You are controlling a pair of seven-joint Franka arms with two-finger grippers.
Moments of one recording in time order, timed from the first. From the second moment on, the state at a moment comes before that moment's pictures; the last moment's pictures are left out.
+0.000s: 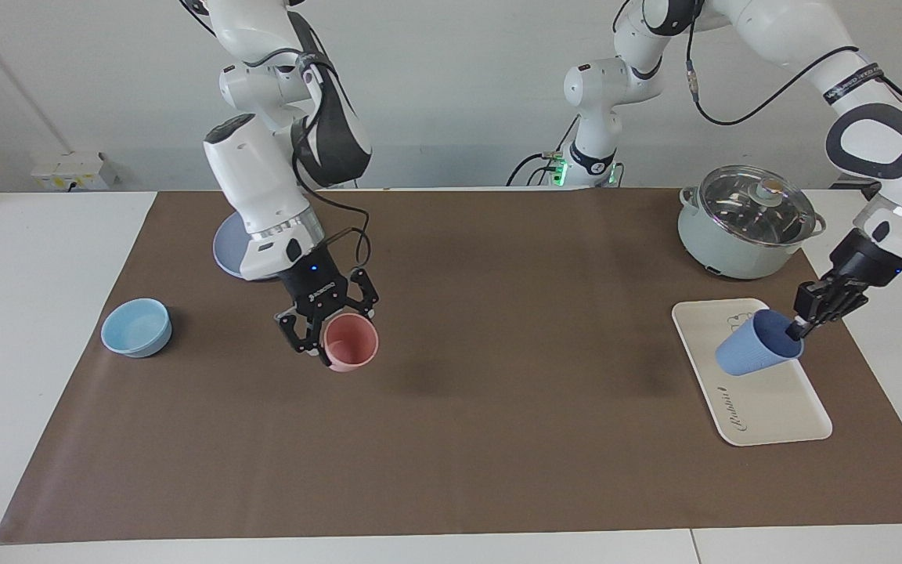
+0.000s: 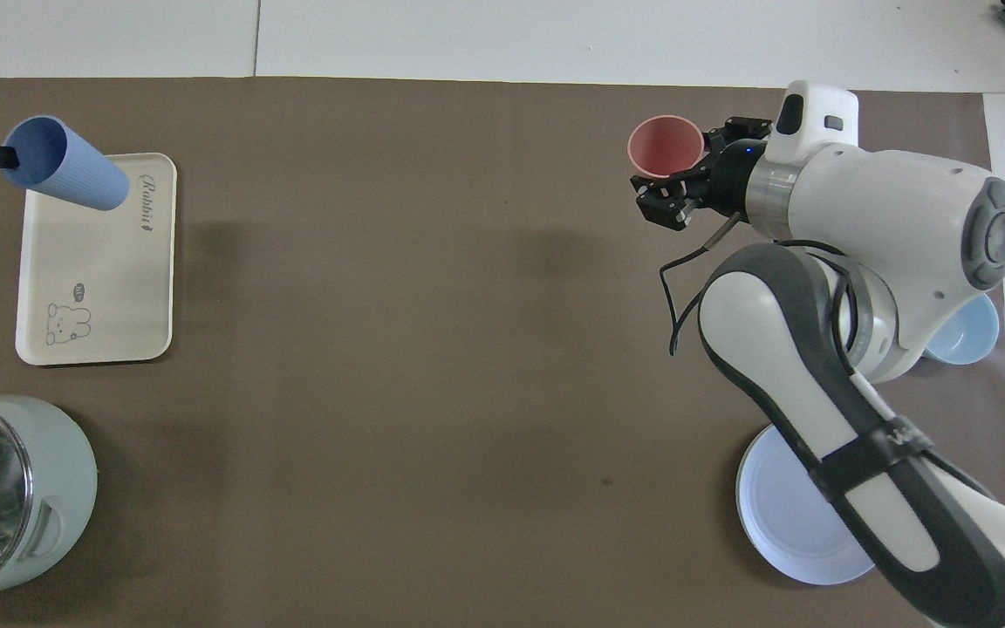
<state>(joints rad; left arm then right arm) 0.20 0.28 0.07 -1.58 -0.45 2.11 0.34 0.29 0.22 -0.07 -1.84 0.63 2.61 -0.94</state>
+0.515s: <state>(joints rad) 0.29 0.23 0.06 -1.89 -0.45 2.38 0.51 0.06 0.26 -0.07 -1.92 1.33 2.52 -1.72</state>
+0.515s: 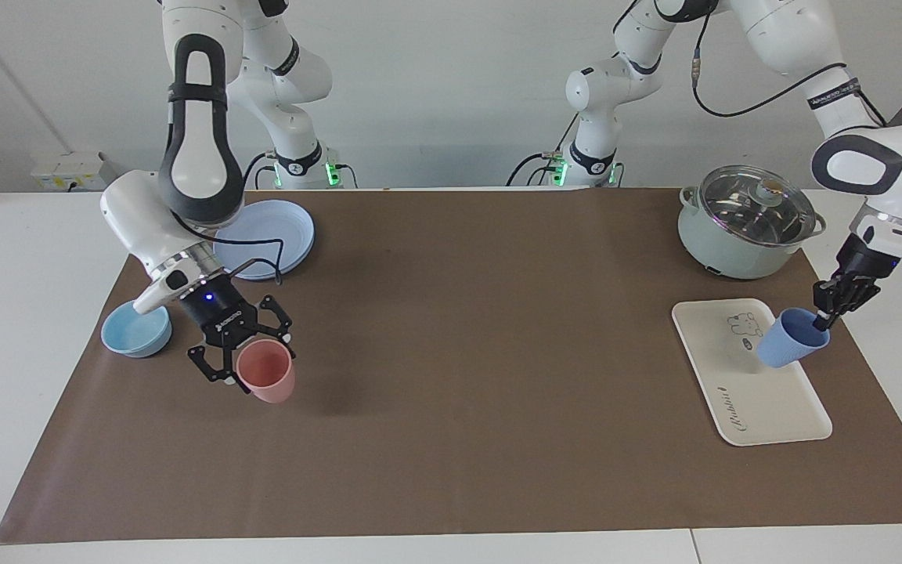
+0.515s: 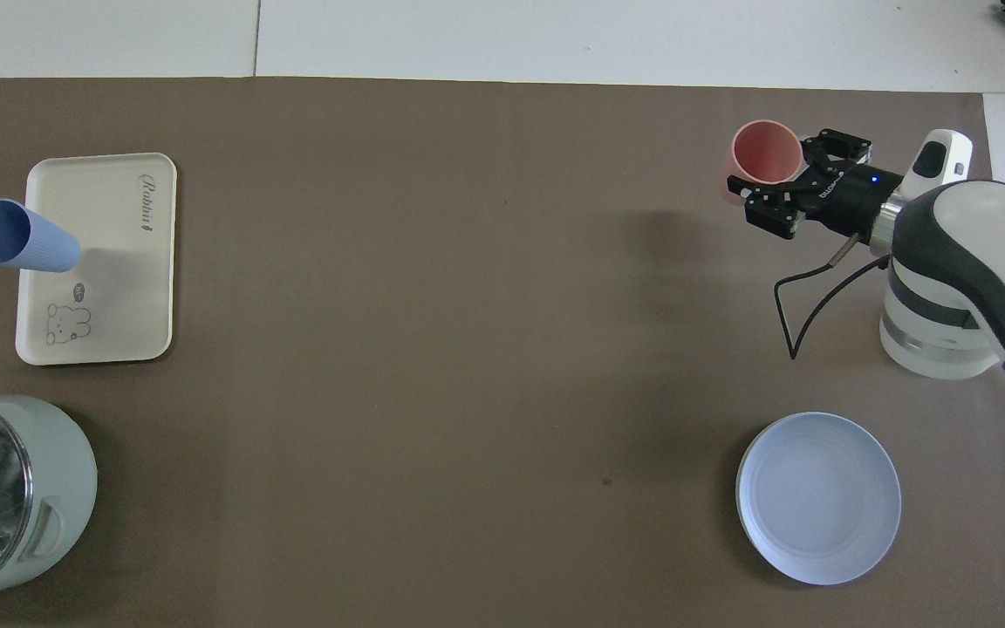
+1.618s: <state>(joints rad) 0.28 0.26 0.05 -1.75 -0.43 2.18 0.47 -0.10 0.40 -0.07 -1.97 1.61 2.31 -2.16</state>
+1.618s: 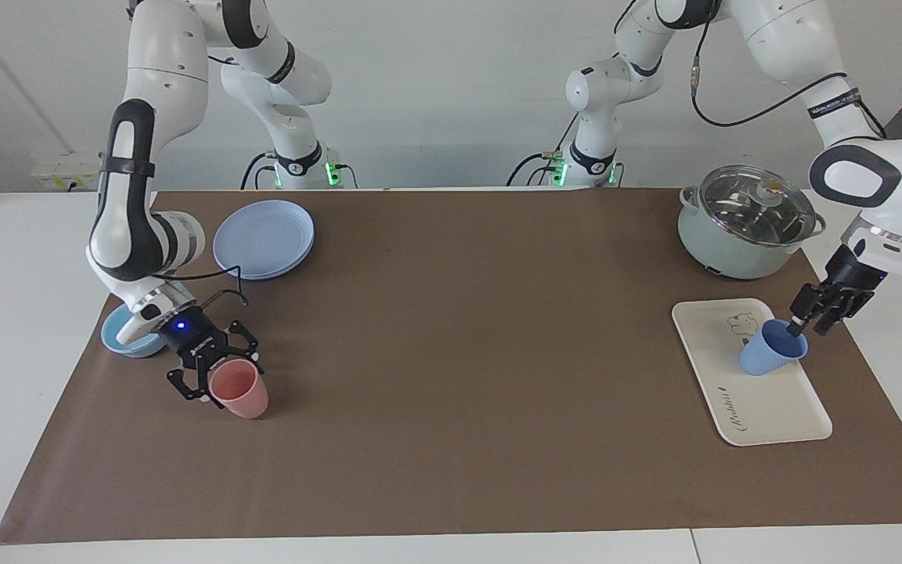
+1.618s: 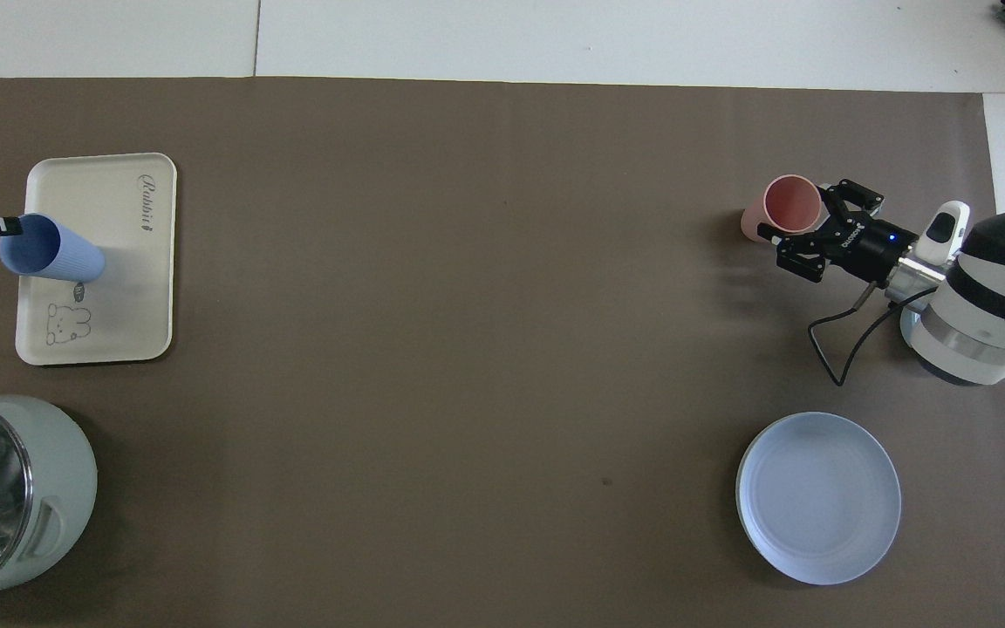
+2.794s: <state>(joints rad) 0.03 0.11 0.03 -1.42 0.03 1.53 0.26 0.09 0.14 -0.06 -2.08 1.48 2.64 -1.81</state>
